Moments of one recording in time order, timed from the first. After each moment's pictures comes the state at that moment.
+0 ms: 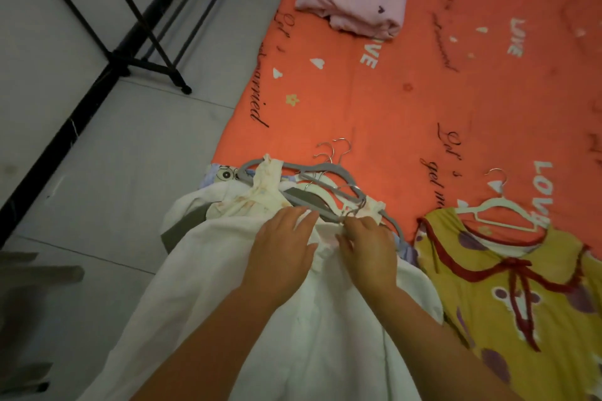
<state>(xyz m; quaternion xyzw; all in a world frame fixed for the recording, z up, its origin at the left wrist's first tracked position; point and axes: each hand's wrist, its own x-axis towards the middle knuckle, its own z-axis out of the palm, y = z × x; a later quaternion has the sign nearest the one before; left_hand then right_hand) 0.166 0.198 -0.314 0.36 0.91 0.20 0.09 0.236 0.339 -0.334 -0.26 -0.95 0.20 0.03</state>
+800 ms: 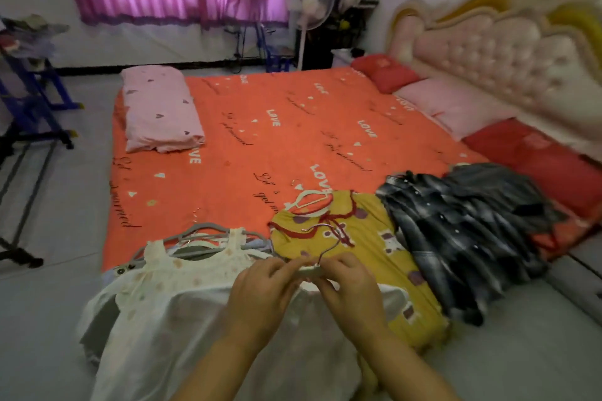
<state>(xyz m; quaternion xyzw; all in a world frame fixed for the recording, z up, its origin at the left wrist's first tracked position) 0.392 0.124 -0.107 0.67 0.66 0.34 -0.02 0.540 0.192 -0.102 -0.39 -0.85 0.18 0.31</state>
